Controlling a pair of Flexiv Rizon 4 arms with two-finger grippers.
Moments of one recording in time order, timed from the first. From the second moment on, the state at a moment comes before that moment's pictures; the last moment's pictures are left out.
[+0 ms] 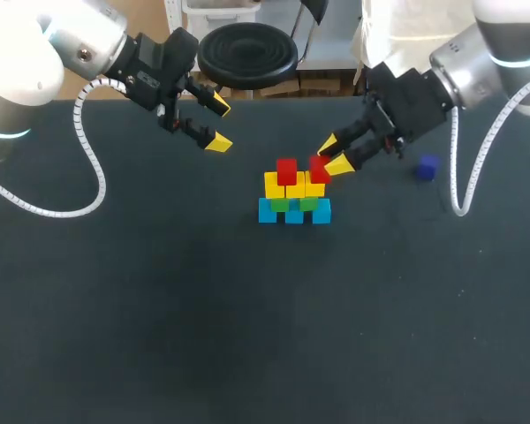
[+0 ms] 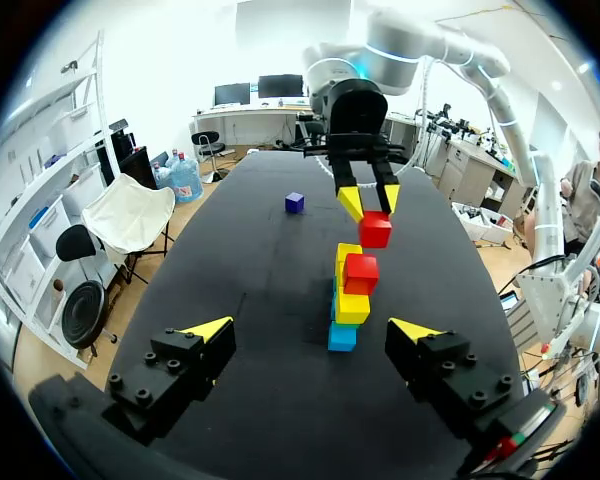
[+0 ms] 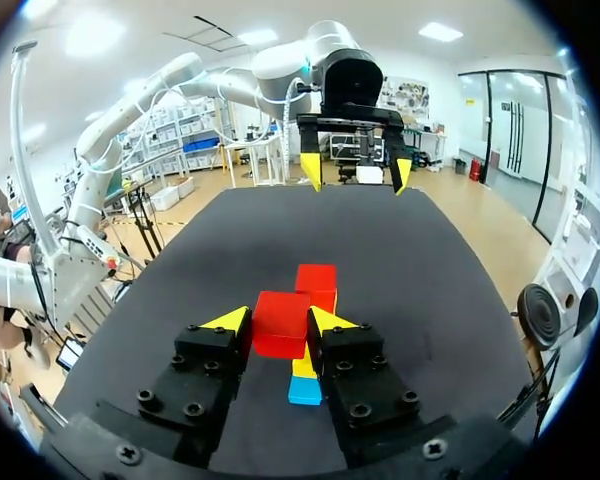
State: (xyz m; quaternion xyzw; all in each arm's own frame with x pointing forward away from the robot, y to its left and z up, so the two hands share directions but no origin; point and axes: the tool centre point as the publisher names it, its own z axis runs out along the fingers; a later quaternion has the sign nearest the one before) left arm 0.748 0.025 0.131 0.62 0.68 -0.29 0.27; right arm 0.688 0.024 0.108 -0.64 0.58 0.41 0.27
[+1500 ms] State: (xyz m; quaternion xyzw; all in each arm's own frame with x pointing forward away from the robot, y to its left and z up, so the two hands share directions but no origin) left arm 0.748 0.025 0.131 0.62 0.68 -0.29 0.27; right arm 0.708 0.035 0.097 -0.65 0.59 0.40 0.27
